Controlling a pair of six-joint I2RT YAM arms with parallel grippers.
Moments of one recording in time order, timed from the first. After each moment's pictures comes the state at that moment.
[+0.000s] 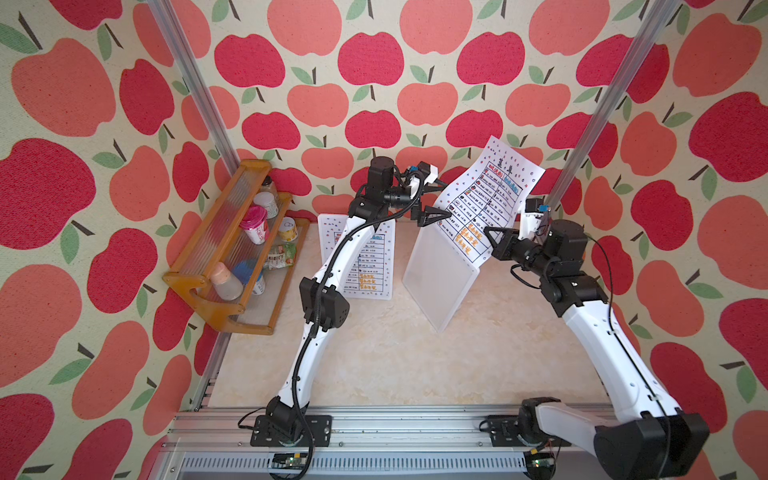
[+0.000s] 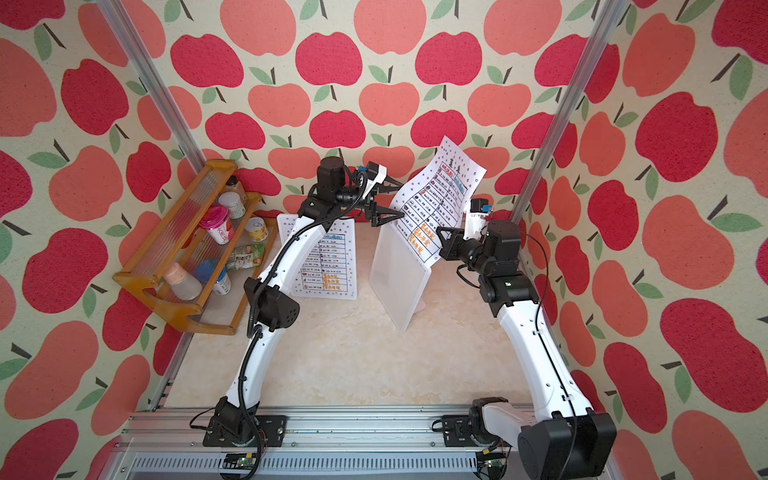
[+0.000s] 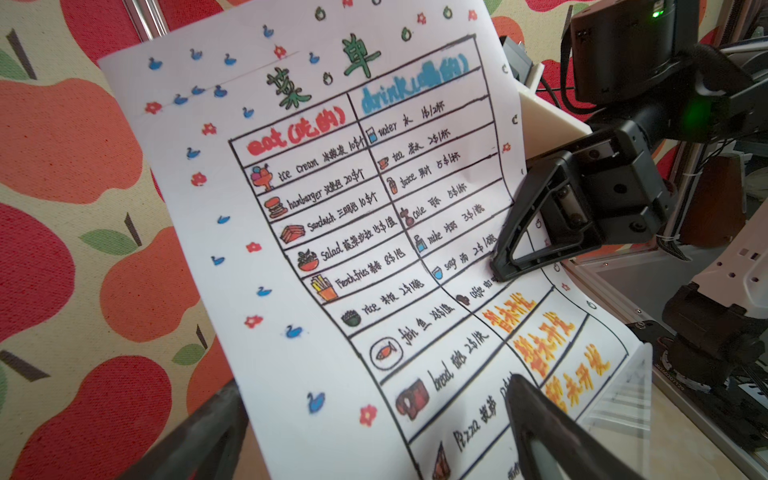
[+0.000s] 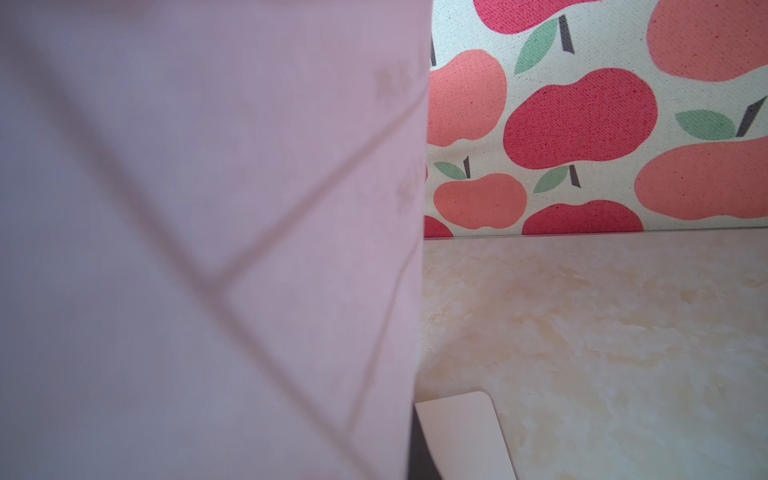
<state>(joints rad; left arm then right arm) -0.48 2.51 2.81 -0.34 1.18 0.23 0.21 1.17 1.16 -0.22 -0.44 0.35</state>
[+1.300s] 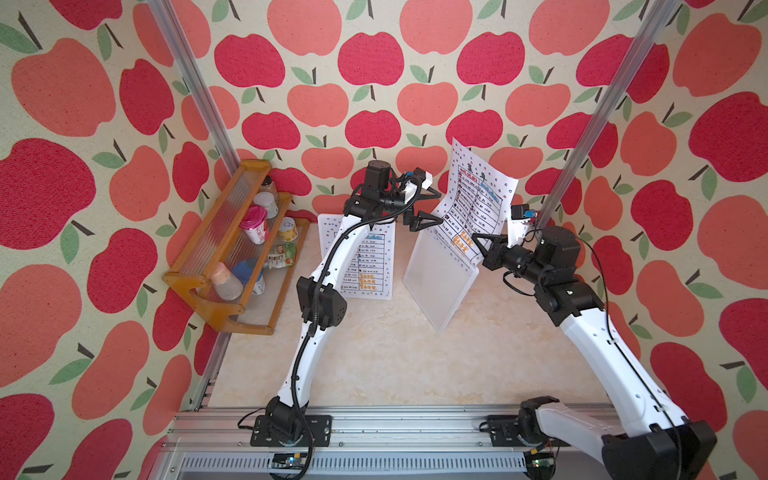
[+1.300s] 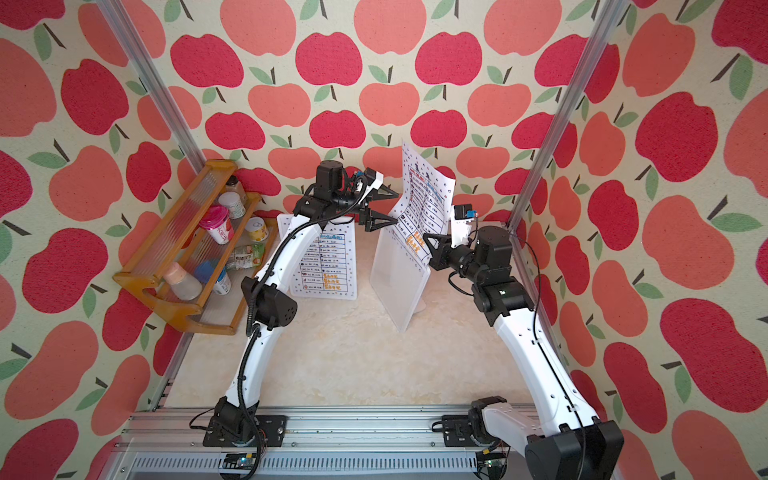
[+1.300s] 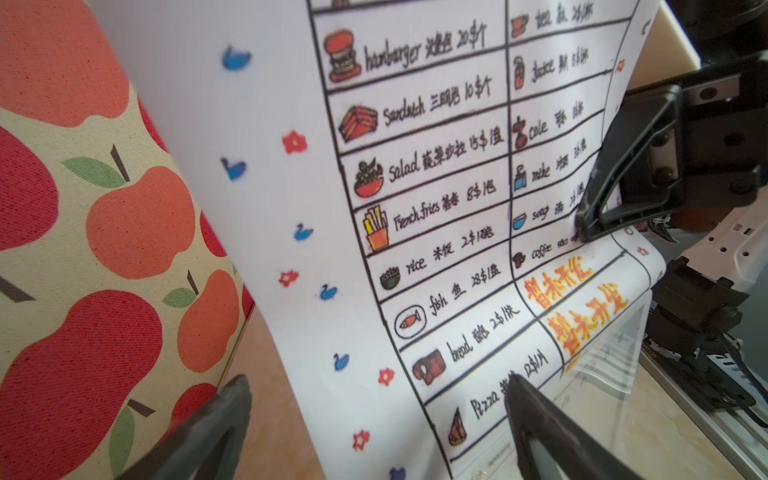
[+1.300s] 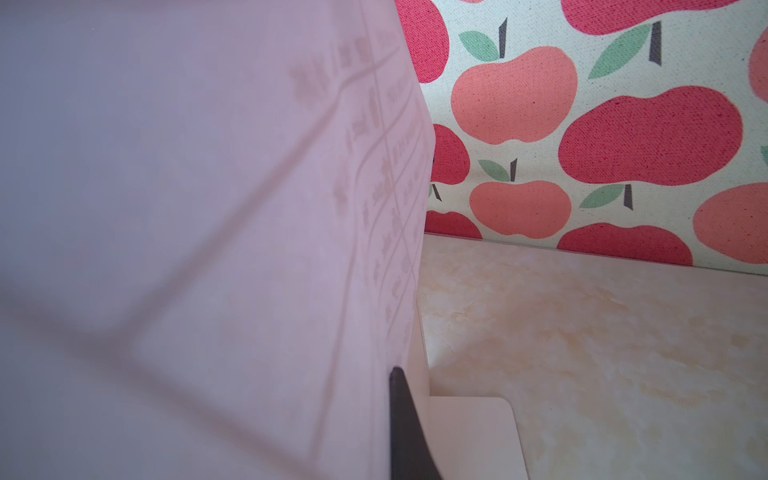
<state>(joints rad) -0.44 2.51 2.81 -0.58 1.18 0.39 0.30 1.12 1.12 -0.20 -0.45 0.27</state>
